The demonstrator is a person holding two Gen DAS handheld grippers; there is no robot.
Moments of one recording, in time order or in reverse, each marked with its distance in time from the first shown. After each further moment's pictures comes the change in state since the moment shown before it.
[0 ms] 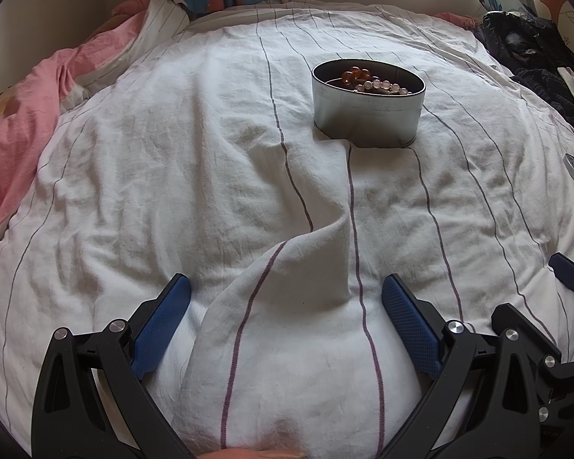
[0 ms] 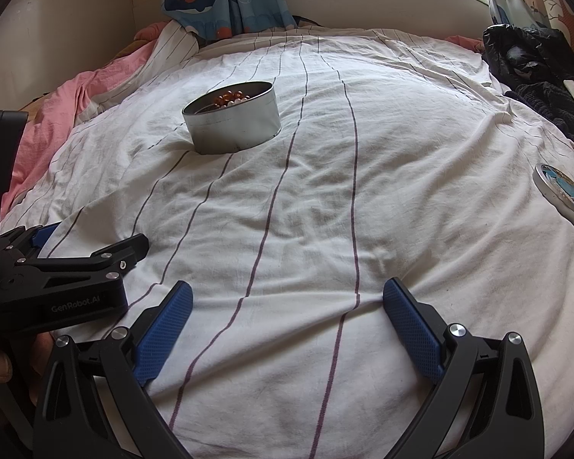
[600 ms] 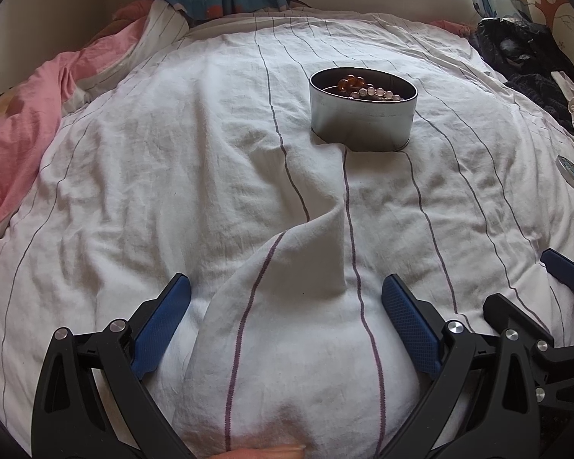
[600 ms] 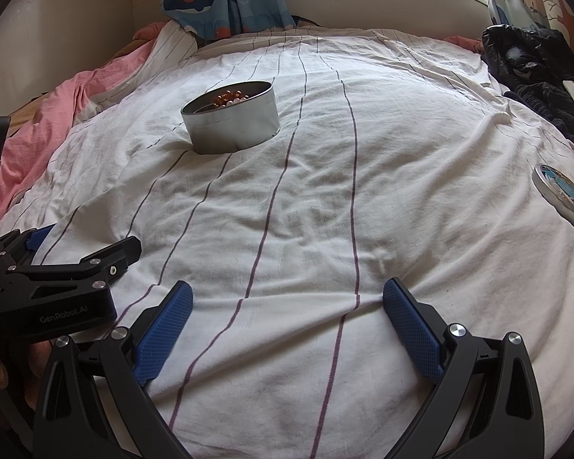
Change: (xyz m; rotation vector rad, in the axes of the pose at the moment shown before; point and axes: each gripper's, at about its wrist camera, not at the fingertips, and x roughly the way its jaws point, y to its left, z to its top) left arm -0.013 0.000 -0.010 -0.003 -0.030 -0.020; right arm 0.000 -0.001 0.000 -0.001 0.001 -0.001
